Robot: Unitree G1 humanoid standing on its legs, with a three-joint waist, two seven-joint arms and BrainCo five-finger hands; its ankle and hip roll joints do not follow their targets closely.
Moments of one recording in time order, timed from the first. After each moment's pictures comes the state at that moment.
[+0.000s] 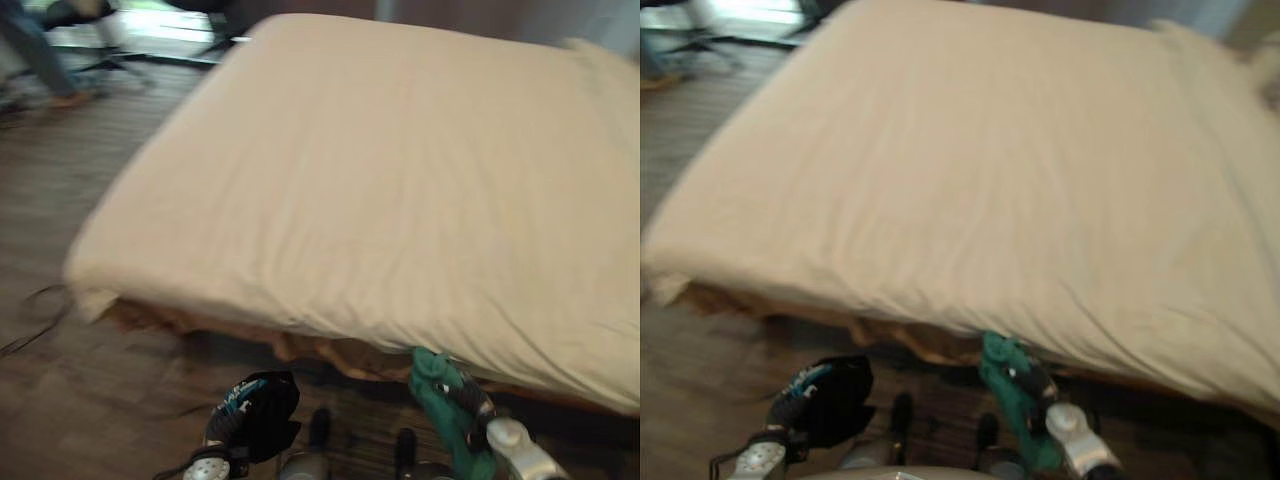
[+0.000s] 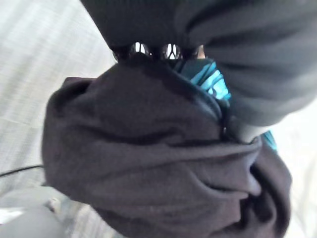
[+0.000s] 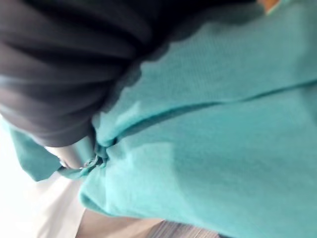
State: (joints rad) left arm 0.19 0.30 -0.11 0.74 -0.27 -0.13 0.05; right arm -0.05 -0.37 0.40 0.63 0.11 -0.09 -0.04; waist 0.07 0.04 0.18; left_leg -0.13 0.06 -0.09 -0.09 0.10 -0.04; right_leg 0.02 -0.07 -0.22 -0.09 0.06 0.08
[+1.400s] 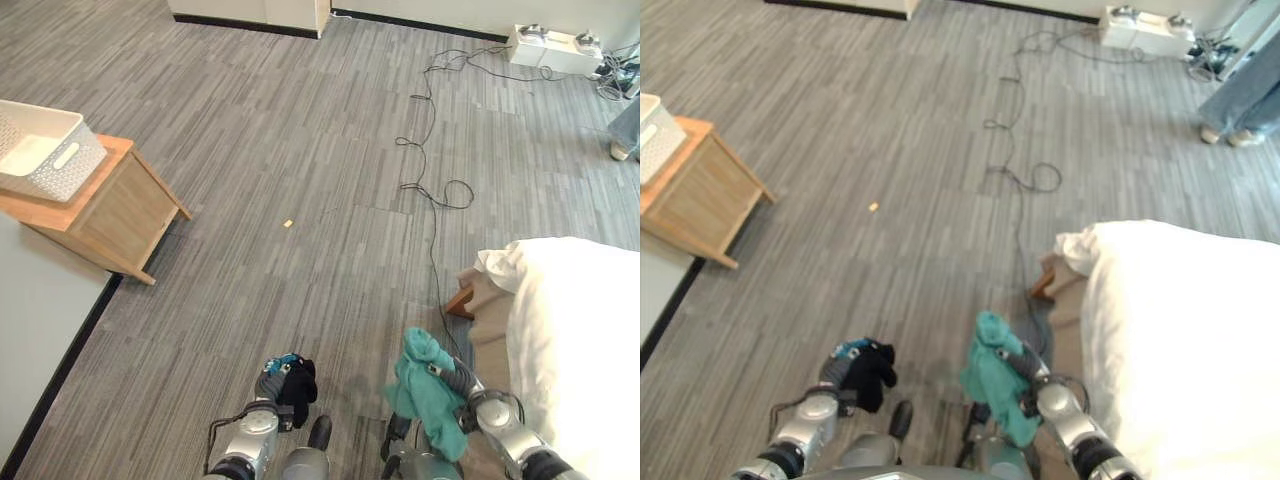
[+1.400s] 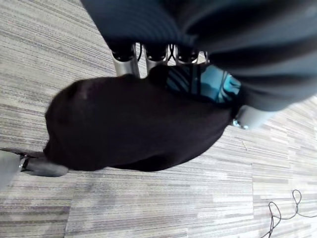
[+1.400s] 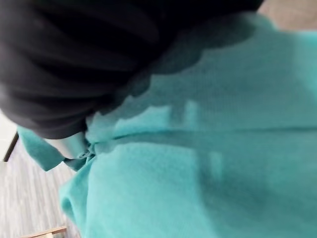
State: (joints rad) left arm -0.11 0.20 -0.26 0.99 -0.27 -0.15 0.14; right arm -0.15 -0.36 0.44 0.78 0.08 -0.17 -0.06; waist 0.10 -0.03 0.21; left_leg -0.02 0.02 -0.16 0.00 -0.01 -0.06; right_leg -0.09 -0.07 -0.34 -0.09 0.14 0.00
